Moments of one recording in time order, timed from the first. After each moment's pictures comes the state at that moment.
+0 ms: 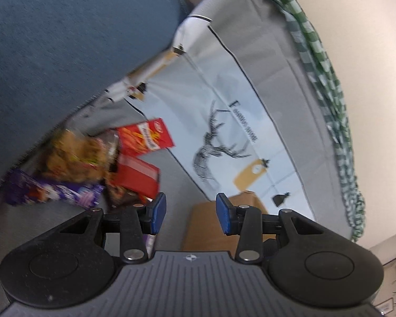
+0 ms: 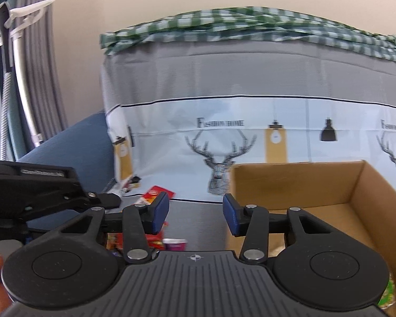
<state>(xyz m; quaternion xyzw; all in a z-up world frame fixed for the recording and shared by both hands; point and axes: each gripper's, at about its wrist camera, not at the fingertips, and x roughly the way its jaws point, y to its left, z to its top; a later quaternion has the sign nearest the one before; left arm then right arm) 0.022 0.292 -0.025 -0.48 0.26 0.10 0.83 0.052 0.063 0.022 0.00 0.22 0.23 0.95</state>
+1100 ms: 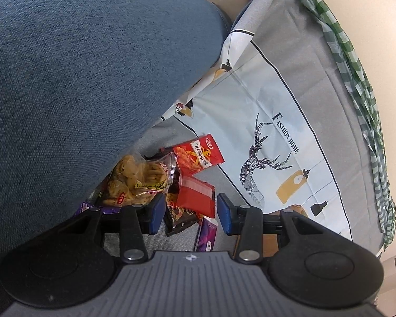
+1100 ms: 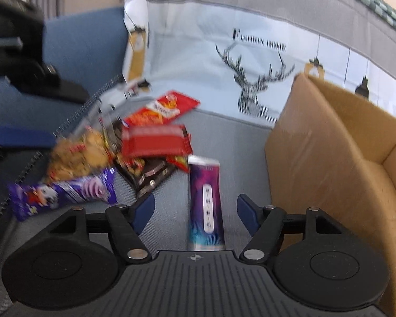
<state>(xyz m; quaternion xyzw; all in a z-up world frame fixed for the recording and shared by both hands) 0.007 0.327 -0.039 -0.45 0.28 0.17 0.83 0.066 0.164 -0.089 -0.12 0.33 0.20 0.91</state>
